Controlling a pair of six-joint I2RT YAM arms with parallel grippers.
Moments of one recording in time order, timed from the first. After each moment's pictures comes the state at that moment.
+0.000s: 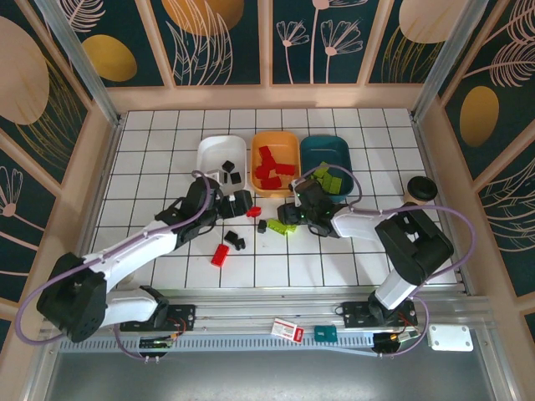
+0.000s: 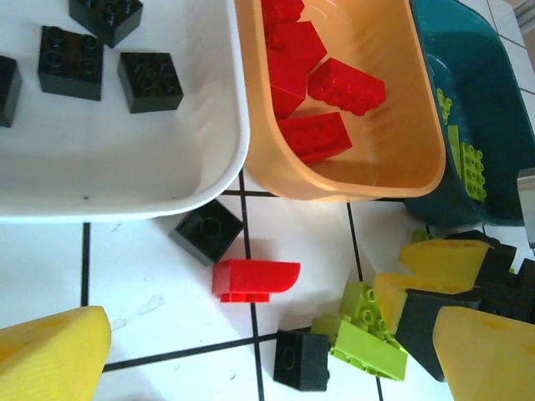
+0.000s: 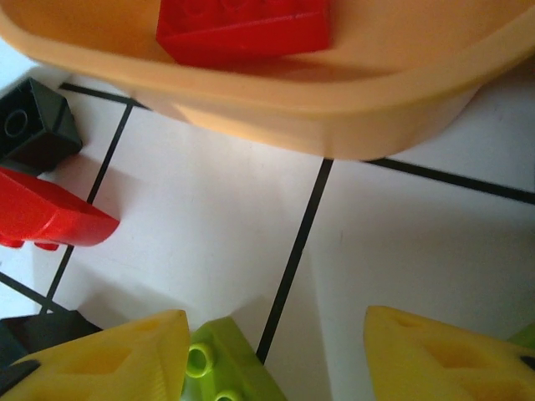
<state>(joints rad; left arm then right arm) -0.61 1.23 0.68 -0.11 -0.01 -0.71 0.68 1.63 0.72 0.09 -0.03 0.36</state>
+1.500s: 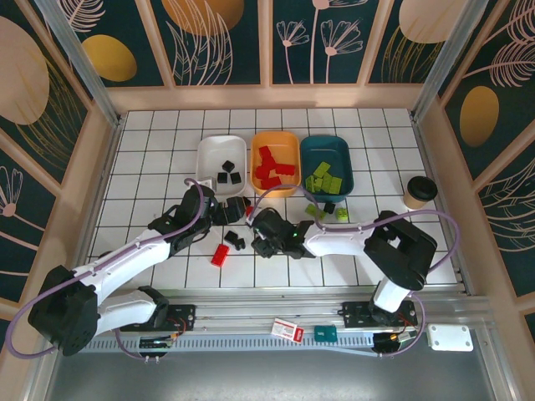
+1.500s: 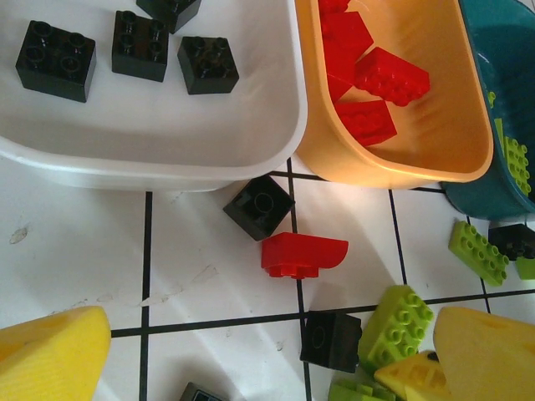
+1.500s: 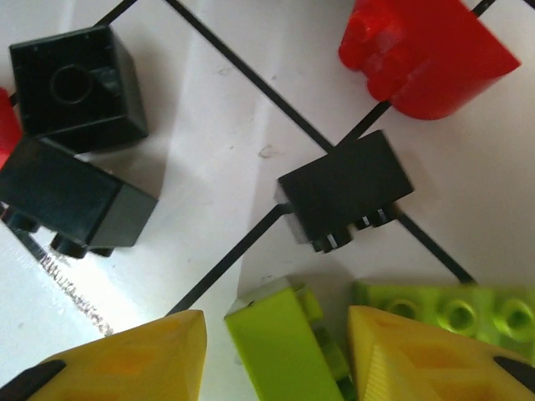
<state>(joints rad) -0.61 1.16 0.63 -0.16 -0.07 -0.71 1.08 1.67 0.85 -0.14 0.16 0.18</state>
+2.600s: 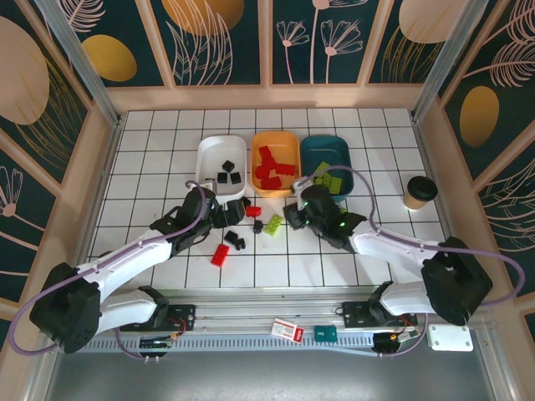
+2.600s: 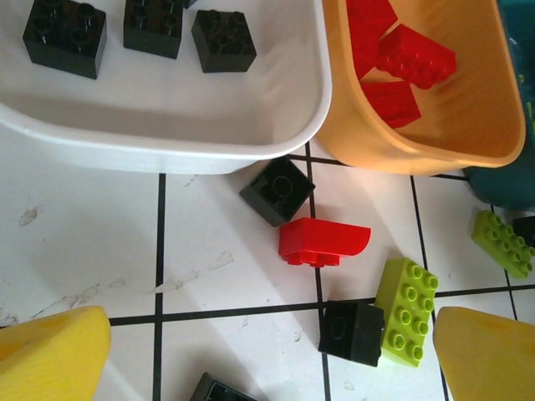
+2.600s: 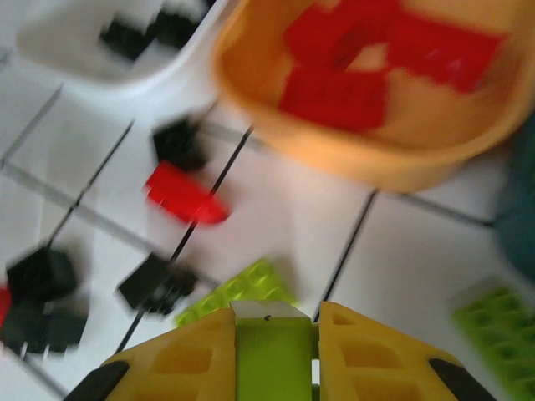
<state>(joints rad) -0.61 1.18 0.61 -0.16 -0.07 -0.71 0.73 1.28 0.66 -0.01 0.06 0.32</state>
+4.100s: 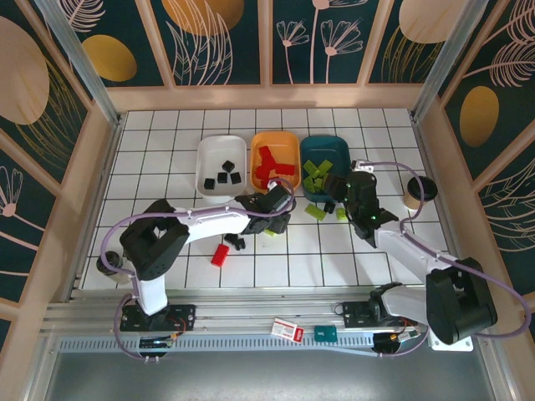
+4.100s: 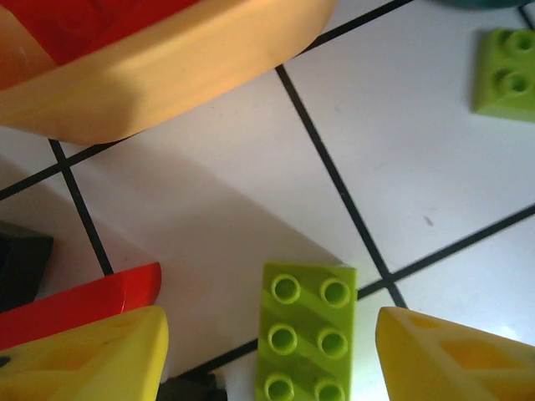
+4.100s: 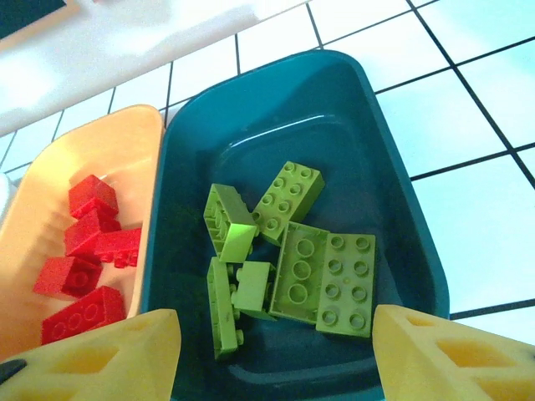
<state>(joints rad) -0.94 1.87 1.19 -0.40 -0.27 -0.44 0.38 1.17 0.56 0.13 0.20 0.52</state>
